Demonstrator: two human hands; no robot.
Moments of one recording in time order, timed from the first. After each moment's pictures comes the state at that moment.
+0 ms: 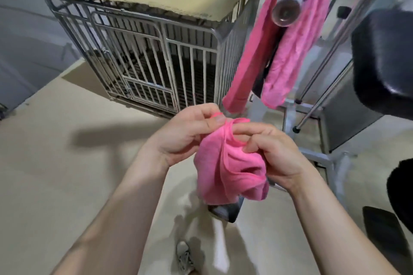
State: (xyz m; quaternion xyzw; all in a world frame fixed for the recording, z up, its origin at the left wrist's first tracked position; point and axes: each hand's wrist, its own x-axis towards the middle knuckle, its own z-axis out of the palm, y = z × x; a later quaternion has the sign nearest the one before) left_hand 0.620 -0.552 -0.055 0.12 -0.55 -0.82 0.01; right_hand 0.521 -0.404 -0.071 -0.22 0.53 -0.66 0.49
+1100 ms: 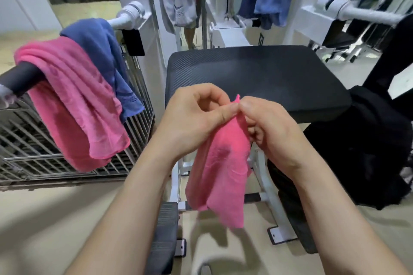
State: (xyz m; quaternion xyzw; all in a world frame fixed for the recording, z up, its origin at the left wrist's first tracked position) left_hand 0.421 -0.287 0.035 -0.05 -0.77 -0.62 0.14; right_hand 0.388 -0.134 0.022 -0.28 0.66 -0.69 0.12
